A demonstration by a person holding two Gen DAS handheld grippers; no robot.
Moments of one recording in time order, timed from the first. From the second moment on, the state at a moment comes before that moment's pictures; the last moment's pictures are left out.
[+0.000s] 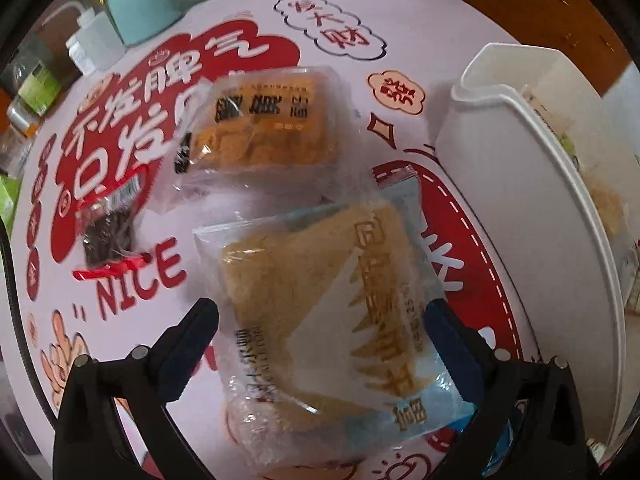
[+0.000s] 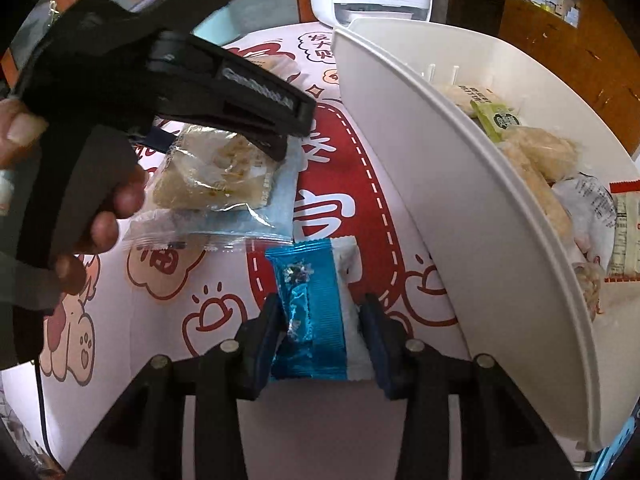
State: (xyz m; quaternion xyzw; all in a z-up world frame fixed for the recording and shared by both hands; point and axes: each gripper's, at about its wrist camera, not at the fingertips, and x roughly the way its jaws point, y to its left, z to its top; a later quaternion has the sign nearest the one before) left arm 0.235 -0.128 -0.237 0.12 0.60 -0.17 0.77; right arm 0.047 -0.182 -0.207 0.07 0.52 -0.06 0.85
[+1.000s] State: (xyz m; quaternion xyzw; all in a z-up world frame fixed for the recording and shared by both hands) left arm 0.179 -0.077 -0.221 0.12 0.59 -0.17 0.78; right arm 0.026 -0.184 -0.164 0.07 0.50 -0.01 0.86
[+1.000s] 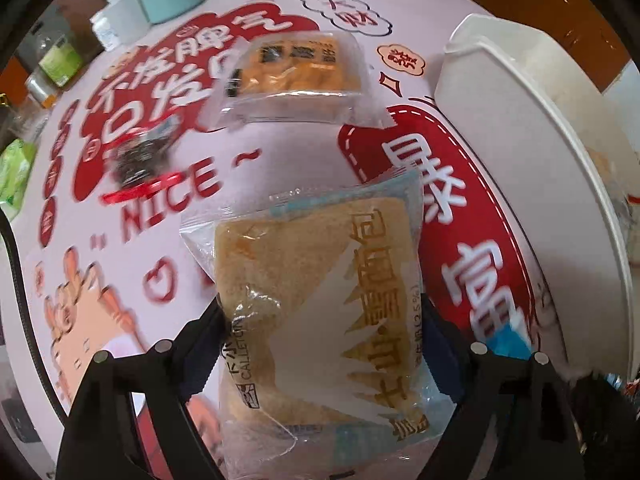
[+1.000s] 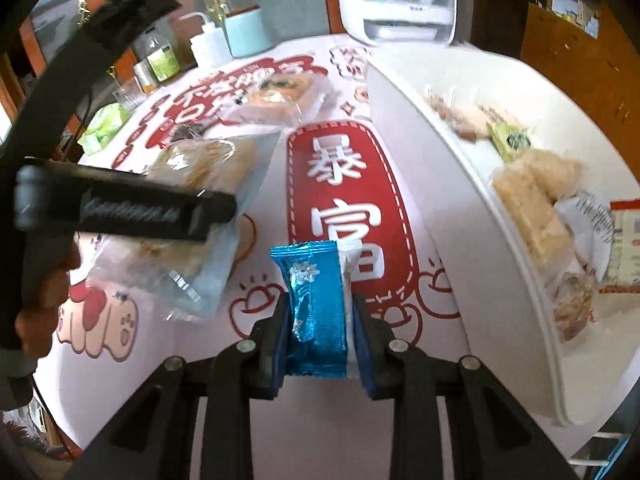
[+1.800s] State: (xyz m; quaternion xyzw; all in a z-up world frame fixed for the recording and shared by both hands) left arm 0.098 -0.163 -0.035 0.13 0.43 -0.27 0.85; right arm -0.009 -0.315 -0.031 0.07 0.35 -0.09 0.93
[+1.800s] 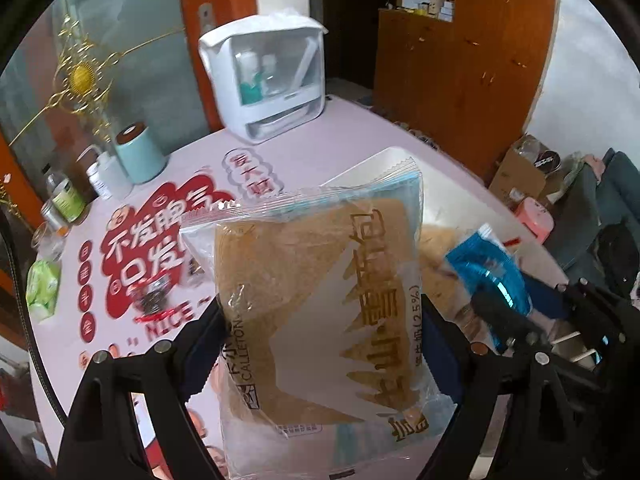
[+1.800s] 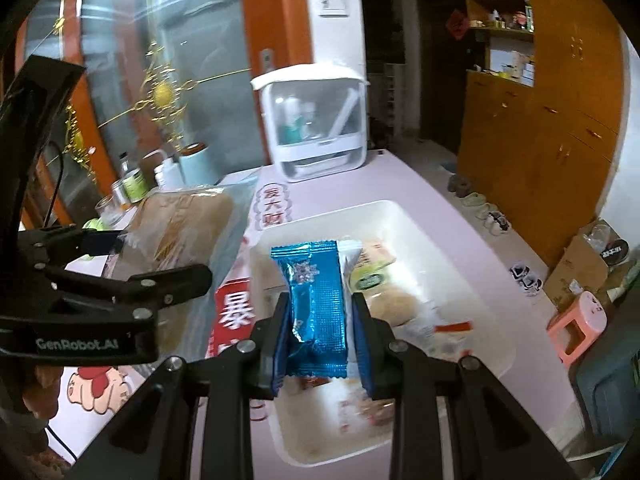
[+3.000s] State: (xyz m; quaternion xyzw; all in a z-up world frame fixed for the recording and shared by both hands) left arm 0.139 -0.257 -0.085 0.10 0.47 -0.22 0.85; right arm 0.032 -0.389 -0.090 0.11 0.43 -0.06 0.89
